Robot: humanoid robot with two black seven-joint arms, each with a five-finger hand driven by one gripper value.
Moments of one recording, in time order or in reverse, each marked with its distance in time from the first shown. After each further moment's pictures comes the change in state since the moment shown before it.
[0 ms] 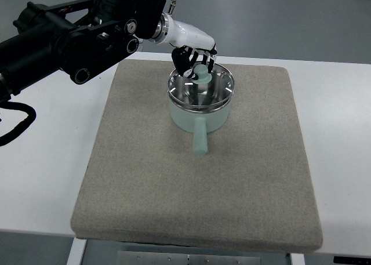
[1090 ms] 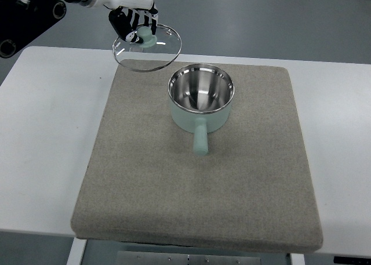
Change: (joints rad) left arm -0.004 0.307 -0.012 -0.077 -0.005 0.007 -0.025; right arm 0.000 0.000 0.000 0.000 0.000 0.000 0.000
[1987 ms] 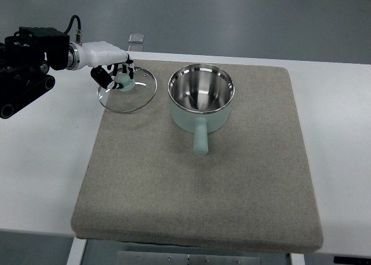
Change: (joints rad) left arm 0.293 0.036 0.012 0.007 0.069 0.279 -0.026; right arm -0.001 0.000 0.000 0.000 0.000 0.000 0.000
